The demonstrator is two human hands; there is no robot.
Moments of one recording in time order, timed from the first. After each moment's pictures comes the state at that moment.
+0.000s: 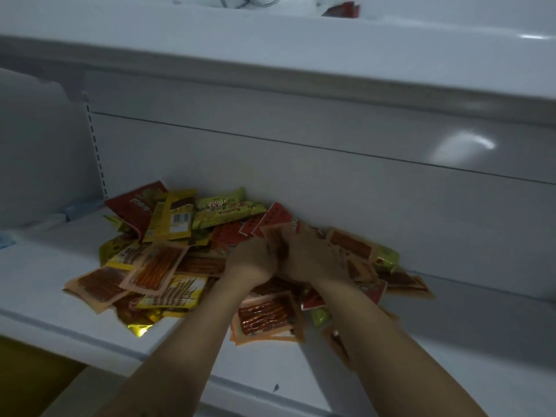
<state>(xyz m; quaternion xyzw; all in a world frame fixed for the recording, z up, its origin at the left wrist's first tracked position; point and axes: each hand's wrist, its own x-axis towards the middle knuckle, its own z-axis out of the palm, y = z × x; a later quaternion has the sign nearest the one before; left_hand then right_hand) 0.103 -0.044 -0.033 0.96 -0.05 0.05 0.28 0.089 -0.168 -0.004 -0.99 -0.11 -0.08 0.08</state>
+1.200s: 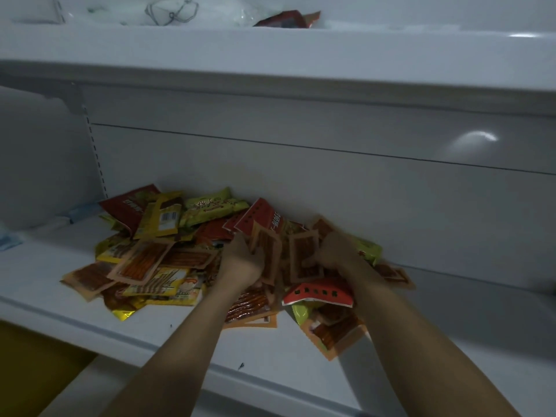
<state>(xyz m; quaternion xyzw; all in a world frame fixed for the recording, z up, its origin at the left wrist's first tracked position) 0.066 -0.081 -0.039 0.84 0.04 0.11 0.53 0.111 -0.265 -0.017 -0.95 0.02 0.02 0.30</state>
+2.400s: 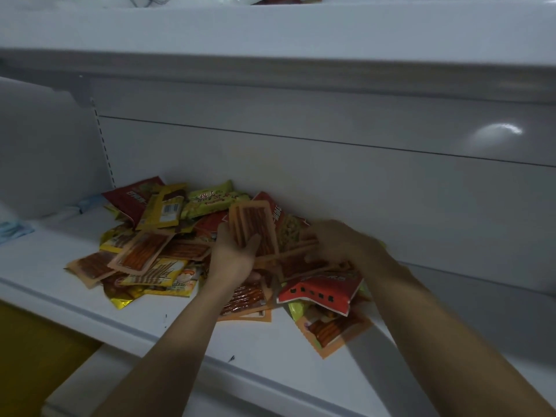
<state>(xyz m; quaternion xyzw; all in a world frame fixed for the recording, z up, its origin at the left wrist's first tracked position) 0.055 -0.083 -0.043 0.76 0.06 0.18 0.62 0.126 -0.280 -0.005 -0.98 -0.21 0.02 0.01</state>
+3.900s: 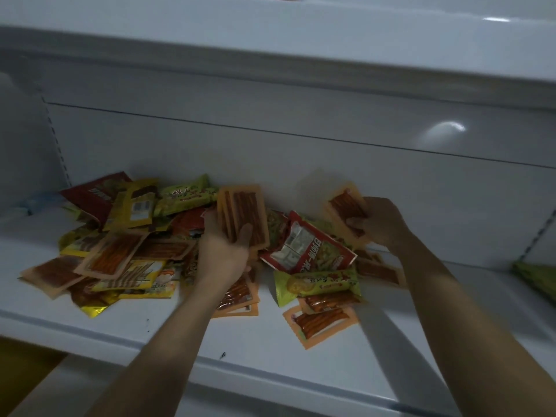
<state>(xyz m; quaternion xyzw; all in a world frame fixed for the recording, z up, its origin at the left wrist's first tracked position) 0.048 -0.089 -0.034 0.76 0.01 0.24 0.61 0.092 -0.364 0.022 -0.96 0.01 -0.16 0.25</state>
